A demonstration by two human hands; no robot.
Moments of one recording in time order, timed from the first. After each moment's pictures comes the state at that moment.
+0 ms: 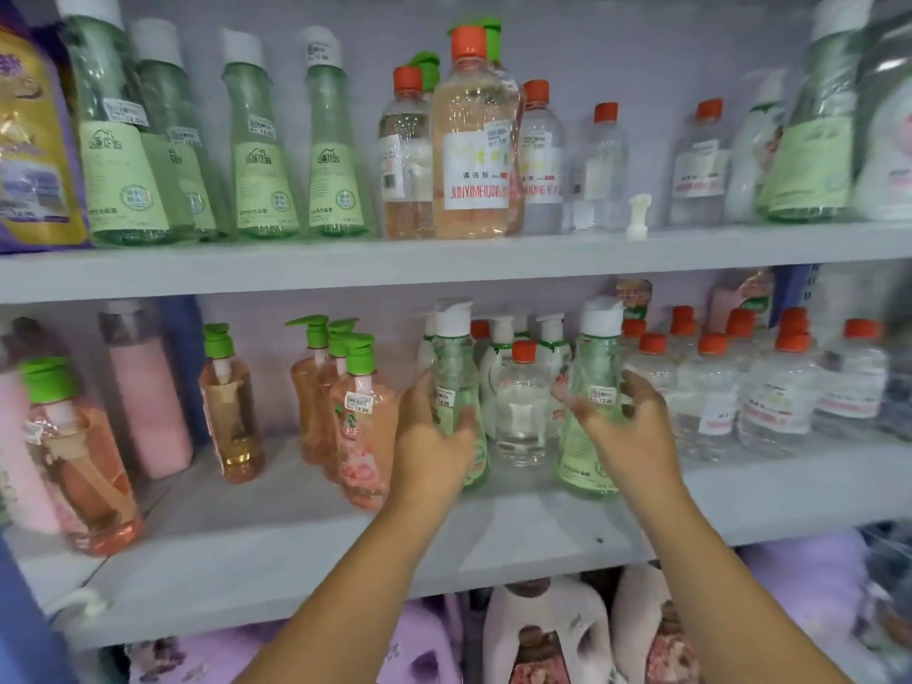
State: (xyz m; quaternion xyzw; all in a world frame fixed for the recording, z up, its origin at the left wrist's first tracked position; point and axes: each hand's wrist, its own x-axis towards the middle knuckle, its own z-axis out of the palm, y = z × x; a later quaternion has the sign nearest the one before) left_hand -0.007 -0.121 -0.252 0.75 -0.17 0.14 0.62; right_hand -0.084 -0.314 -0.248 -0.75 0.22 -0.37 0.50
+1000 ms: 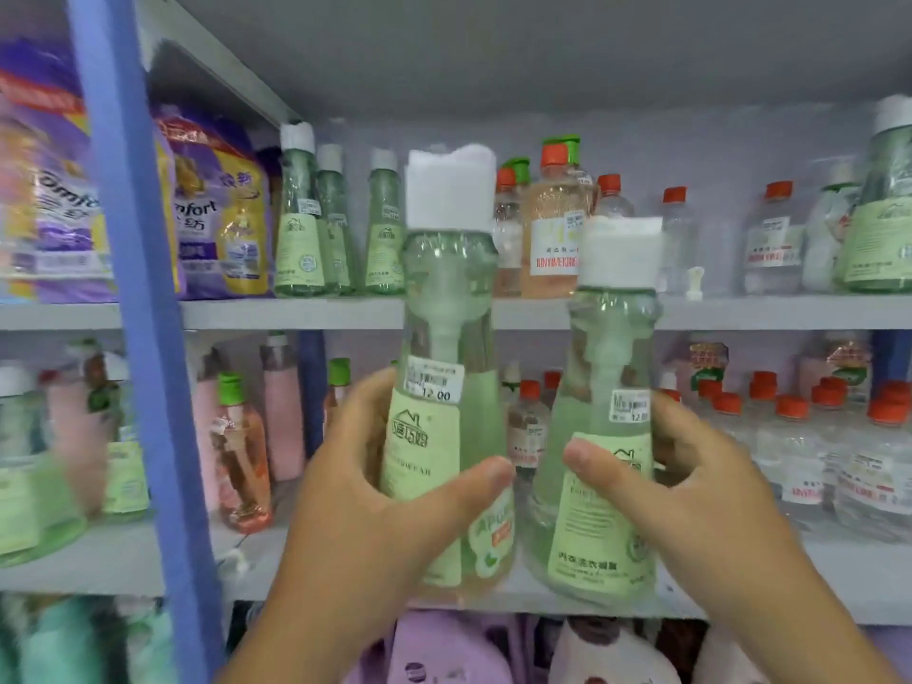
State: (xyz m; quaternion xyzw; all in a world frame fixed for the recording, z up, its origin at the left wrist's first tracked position) left_hand -0.203 0.024 -0.152 0.70 -0.22 0.21 0.65; right_hand -0.233 -0.183 -0.152 -0.76 -0.08 -0.30 0.56
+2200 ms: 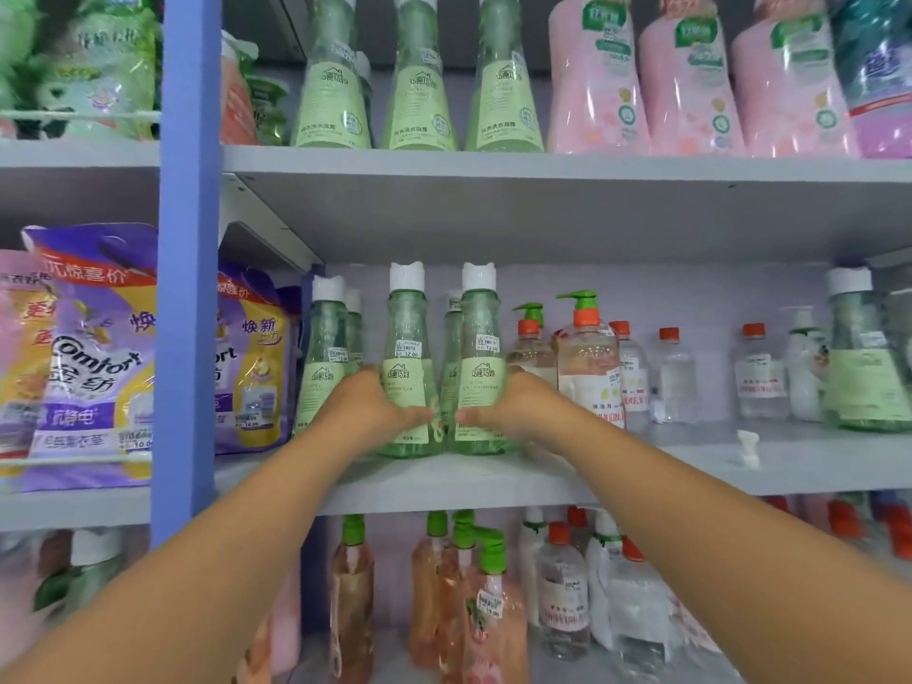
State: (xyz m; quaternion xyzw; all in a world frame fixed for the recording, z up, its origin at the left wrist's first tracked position) left_hand 0.031 0.081 0.015 0.89 -0.17 0.21 0.38; right_hand 0.013 -0.118 0.014 -0.93 0.01 -0.22 0.31
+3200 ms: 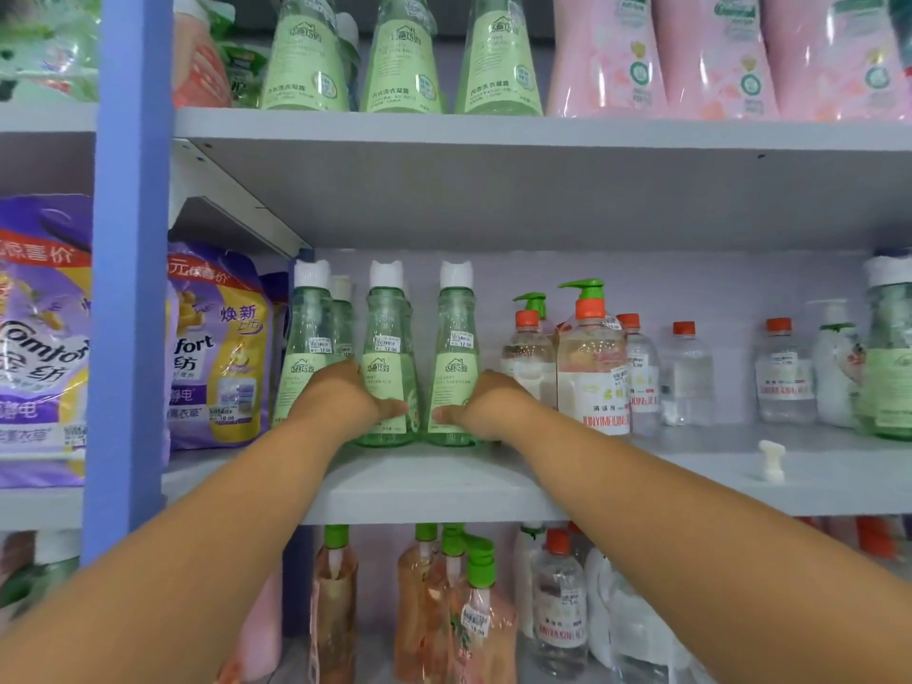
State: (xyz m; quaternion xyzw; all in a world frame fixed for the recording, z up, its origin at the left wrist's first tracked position) left_hand 0.090 0.067 0.024 0.93 -0.07 0.20 0.31; right_hand 0.059 -0.115 0.016 -0.94 0.03 -0.20 0.27
